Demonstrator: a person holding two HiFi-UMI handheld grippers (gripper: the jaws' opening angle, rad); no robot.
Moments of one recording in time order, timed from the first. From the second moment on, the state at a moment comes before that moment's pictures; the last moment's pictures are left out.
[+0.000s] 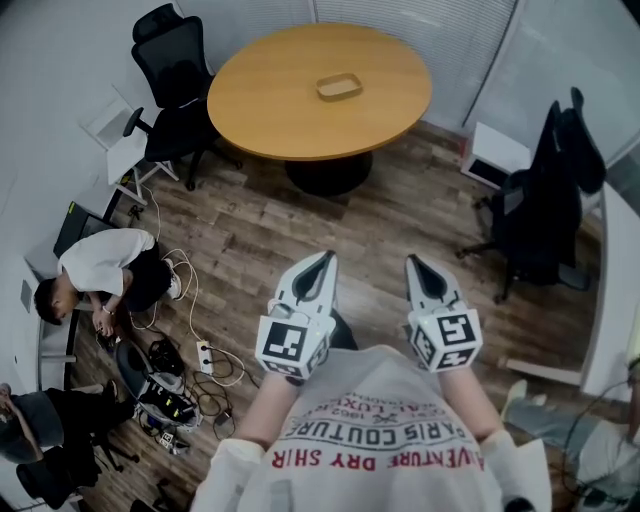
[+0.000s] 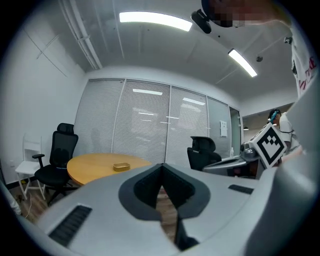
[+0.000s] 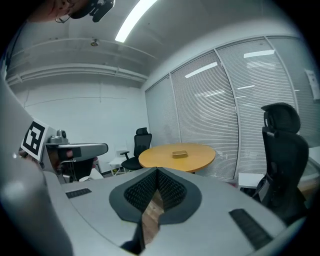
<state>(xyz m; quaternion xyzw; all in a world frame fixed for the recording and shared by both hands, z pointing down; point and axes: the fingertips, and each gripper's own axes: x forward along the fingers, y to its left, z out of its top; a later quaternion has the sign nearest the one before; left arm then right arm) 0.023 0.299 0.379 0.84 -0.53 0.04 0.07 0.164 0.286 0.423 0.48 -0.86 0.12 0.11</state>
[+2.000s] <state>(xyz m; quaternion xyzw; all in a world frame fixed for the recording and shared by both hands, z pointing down) -0.039 -0.195 0.411 0.77 -0.62 0.10 0.12 0.090 -0.255 0.472 0.35 -0.90 0.18 0.19</state>
